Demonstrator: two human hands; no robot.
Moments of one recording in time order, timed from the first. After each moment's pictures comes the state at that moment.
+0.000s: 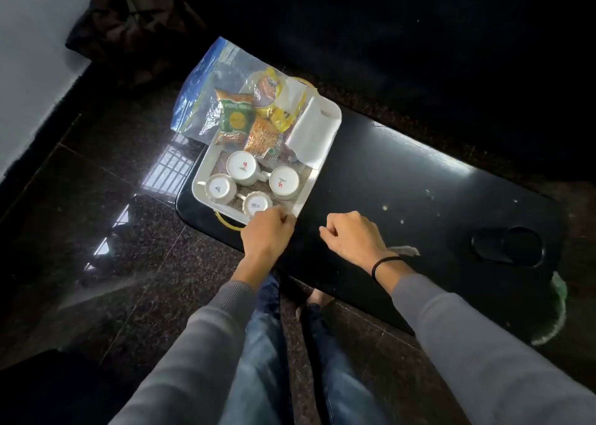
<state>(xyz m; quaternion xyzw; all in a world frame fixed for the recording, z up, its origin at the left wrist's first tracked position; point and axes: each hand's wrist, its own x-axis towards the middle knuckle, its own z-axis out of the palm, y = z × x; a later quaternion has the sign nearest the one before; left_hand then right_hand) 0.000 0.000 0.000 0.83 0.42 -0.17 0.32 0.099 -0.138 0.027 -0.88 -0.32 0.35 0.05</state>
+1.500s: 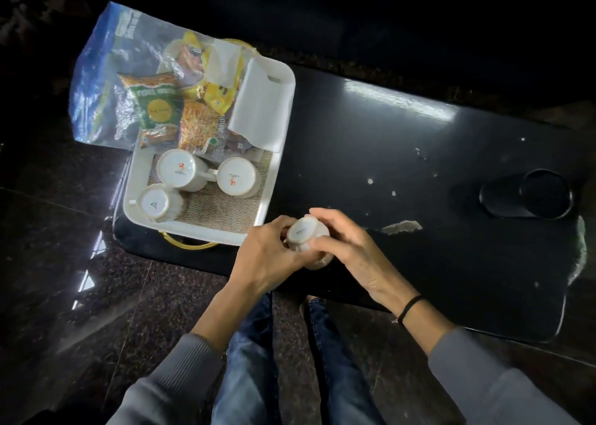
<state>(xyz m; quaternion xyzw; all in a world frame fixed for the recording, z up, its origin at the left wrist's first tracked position) 0.007 -0.031 -0.030 0.82 0.27 -0.20 0.47 0.074 -0.198 -0.033 -0.69 0.02 0.47 0.54</state>
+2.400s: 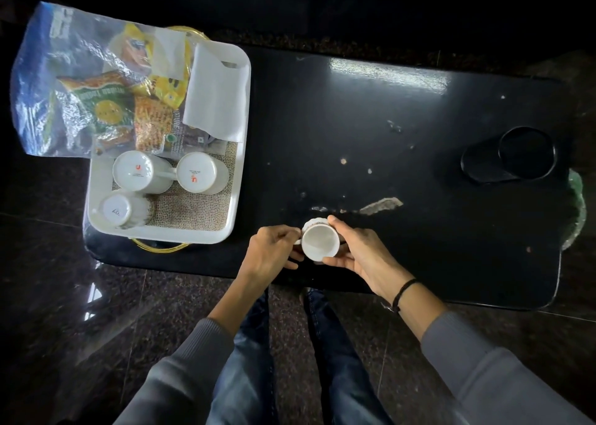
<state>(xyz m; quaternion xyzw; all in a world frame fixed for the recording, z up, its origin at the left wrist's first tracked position) 0.011 -0.078 -0.091 0.67 0.38 -0.28 0.57 0.069 -0.247 -0.079 -0.59 0.38 0.46 0.54</state>
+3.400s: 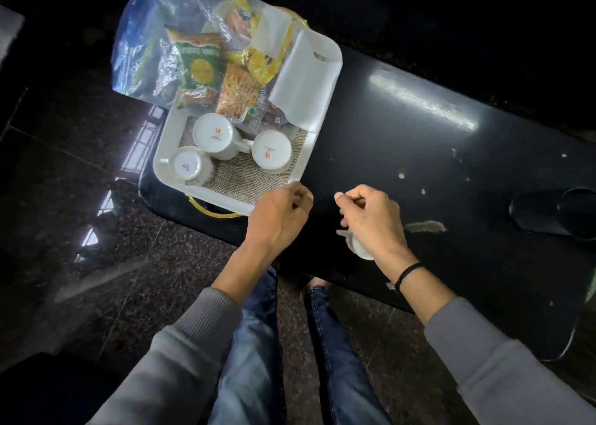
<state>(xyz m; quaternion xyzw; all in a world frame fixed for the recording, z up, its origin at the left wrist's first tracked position) 0.016 -0.009 -0.034 0.81 0.34 -0.19 0.44 0.087 -0.156 -0.042 -0.89 0.02 0.32 0.33</state>
